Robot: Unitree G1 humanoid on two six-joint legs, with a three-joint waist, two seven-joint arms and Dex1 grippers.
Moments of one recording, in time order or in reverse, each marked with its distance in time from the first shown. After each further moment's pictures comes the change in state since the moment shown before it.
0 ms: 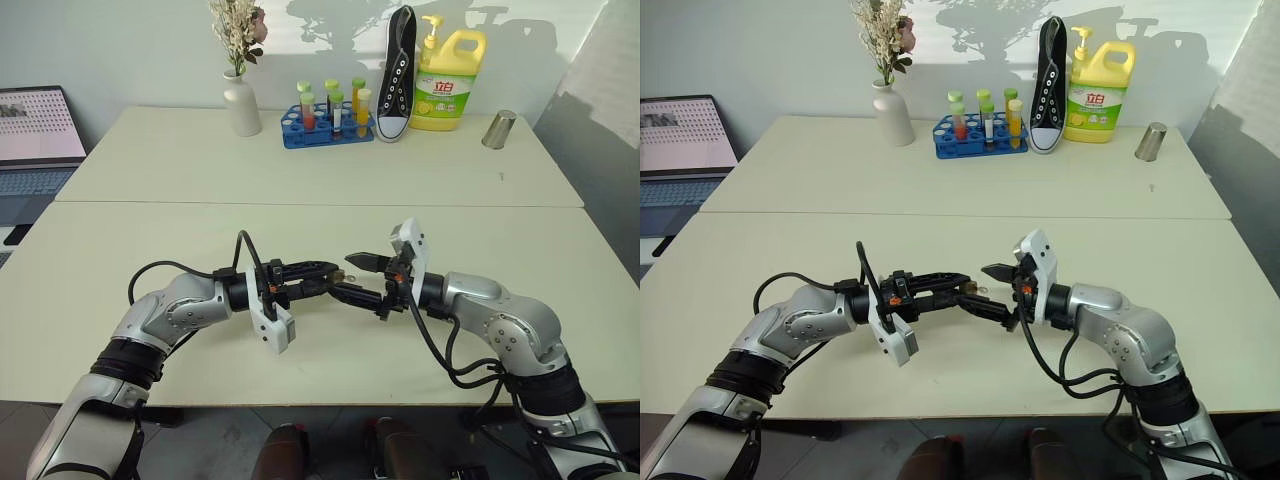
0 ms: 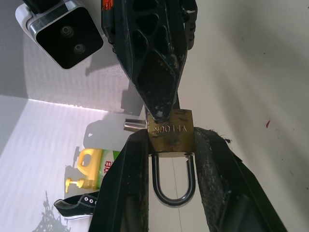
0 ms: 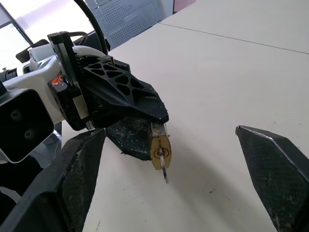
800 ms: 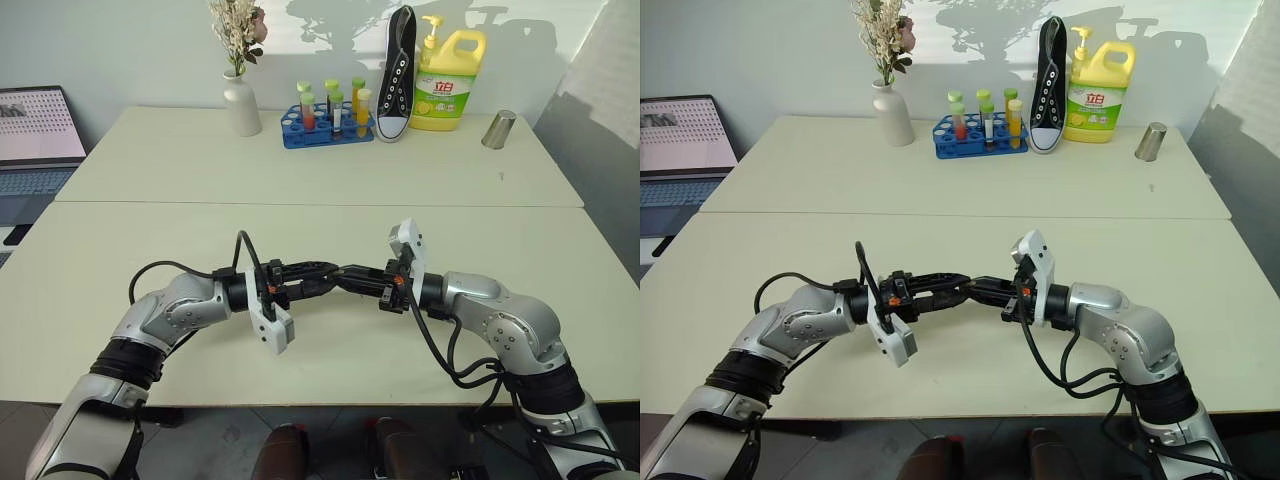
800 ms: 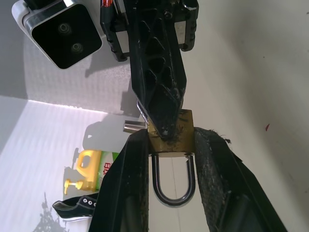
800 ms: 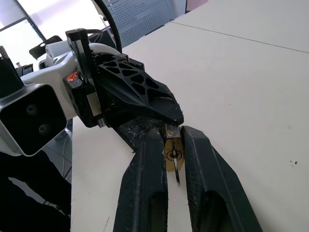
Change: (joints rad) left arm 0.002 0.011 -0.020 -0.002 -0.070 0.007 -0.045; right arm -0.007 -0.001 0.004 0.001 -0.017 0.002 0.067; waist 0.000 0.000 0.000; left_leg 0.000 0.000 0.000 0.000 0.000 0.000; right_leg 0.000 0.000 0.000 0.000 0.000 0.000
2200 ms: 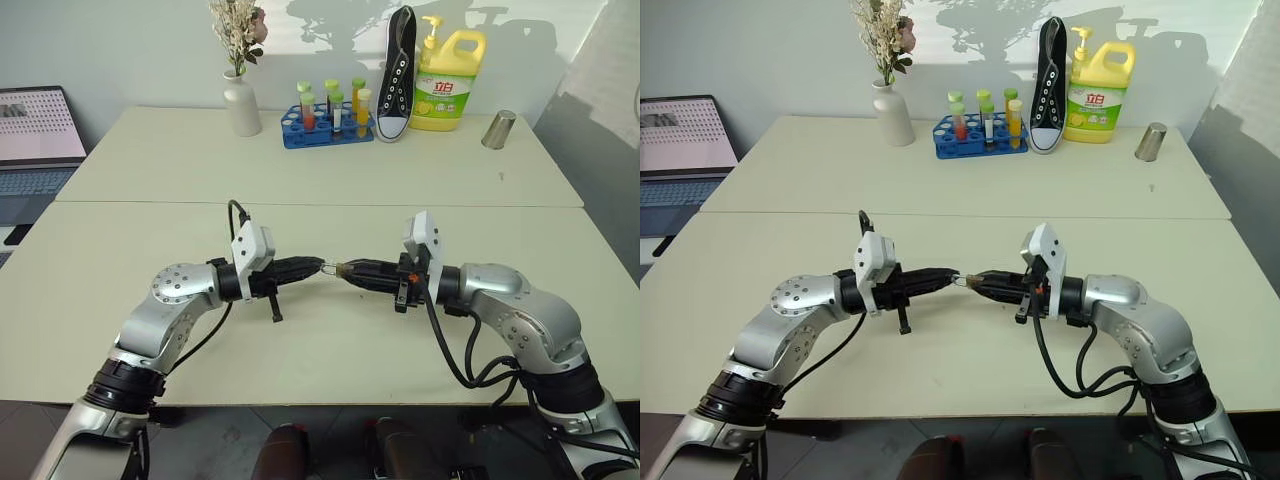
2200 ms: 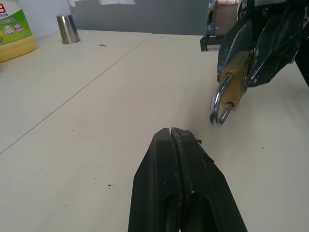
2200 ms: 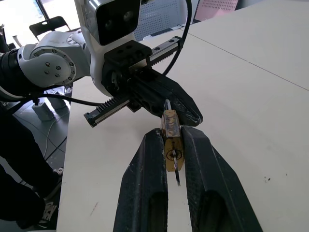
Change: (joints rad) left arm 0.108 -0.067 0.120 -0.353 -0.923 1.288 -0.524; right arm -0.004 -0.083 -0.014 -0.047 -0.073 -0.094 0.119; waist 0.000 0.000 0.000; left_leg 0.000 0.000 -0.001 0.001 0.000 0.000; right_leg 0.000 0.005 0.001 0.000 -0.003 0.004
